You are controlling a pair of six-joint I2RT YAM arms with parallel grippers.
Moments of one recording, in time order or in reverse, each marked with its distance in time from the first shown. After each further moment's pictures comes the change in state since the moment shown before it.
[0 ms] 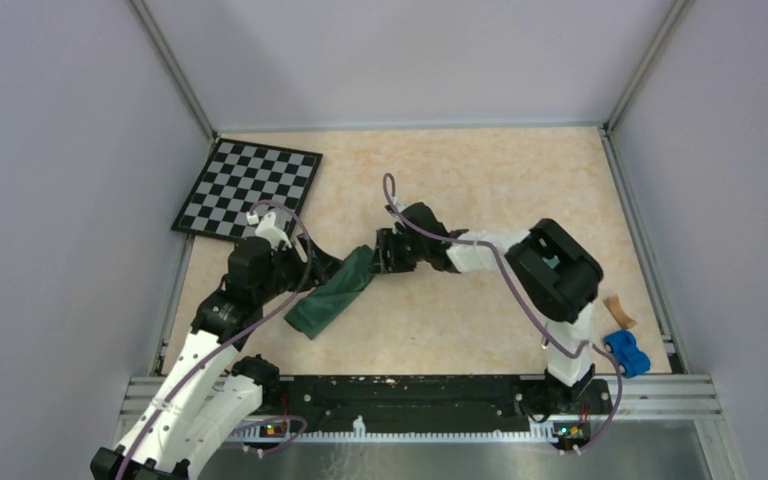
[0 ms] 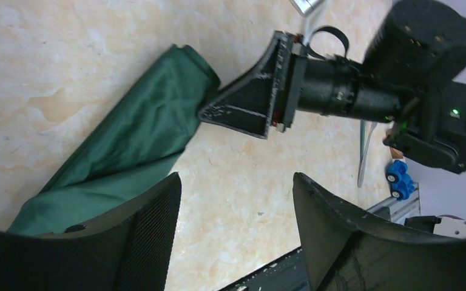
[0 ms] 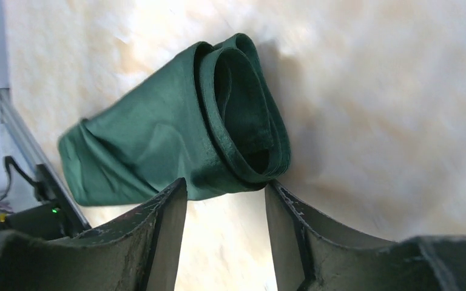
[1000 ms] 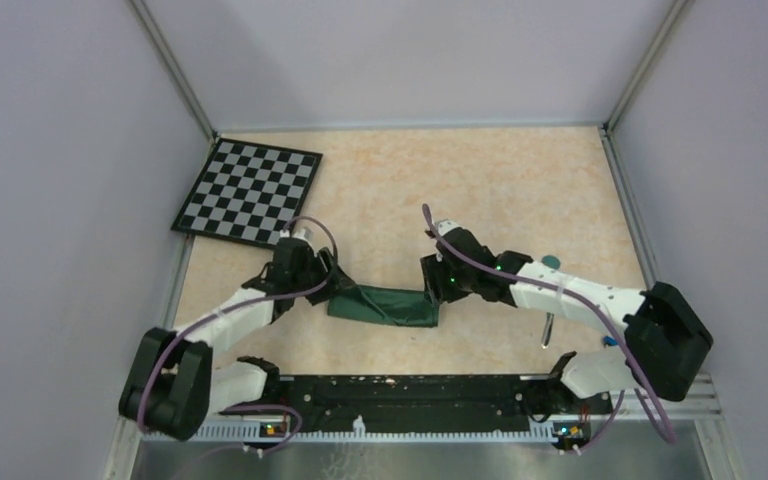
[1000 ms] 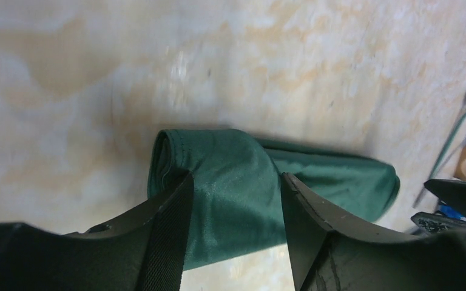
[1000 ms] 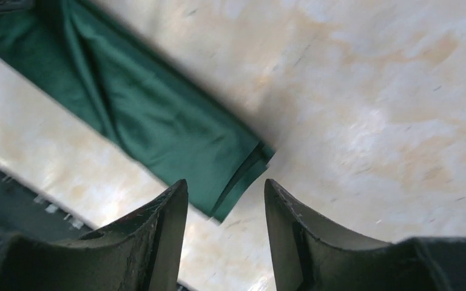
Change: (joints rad) left arm -0.001 0.579 -0.131 0.372 -0.003 -0.079; right arm 0.084 -0.505 -0.179 -0.536 0.391 -0.220
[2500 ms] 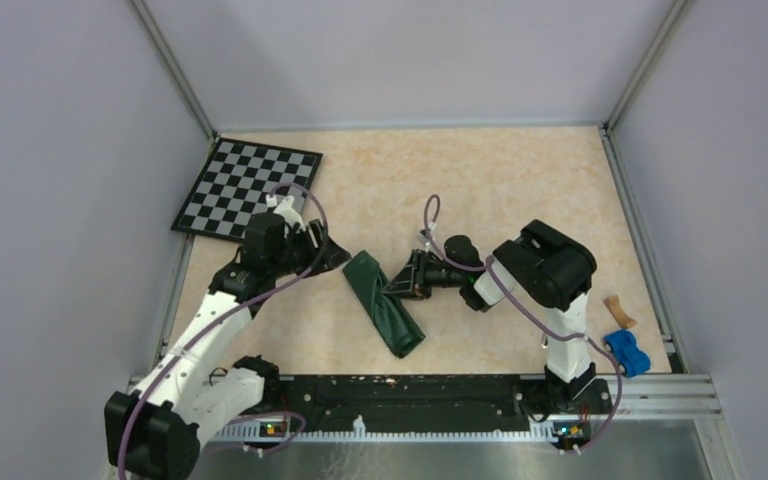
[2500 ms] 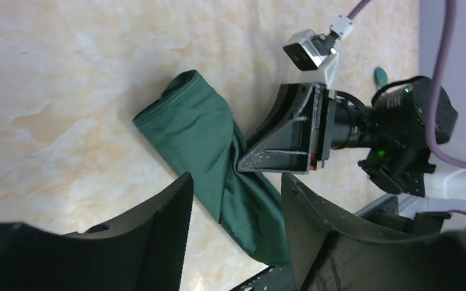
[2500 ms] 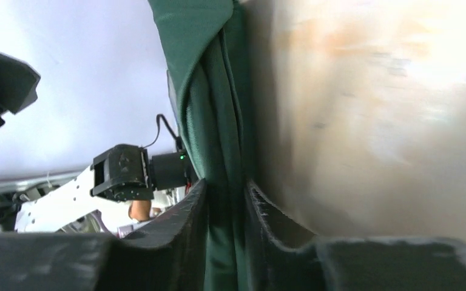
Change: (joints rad) left arm 0.033 -0.373 0.211 -0.357 0.033 0.140; right arm -0.151 0.643 -0.187 1.431 -0.770 0.770
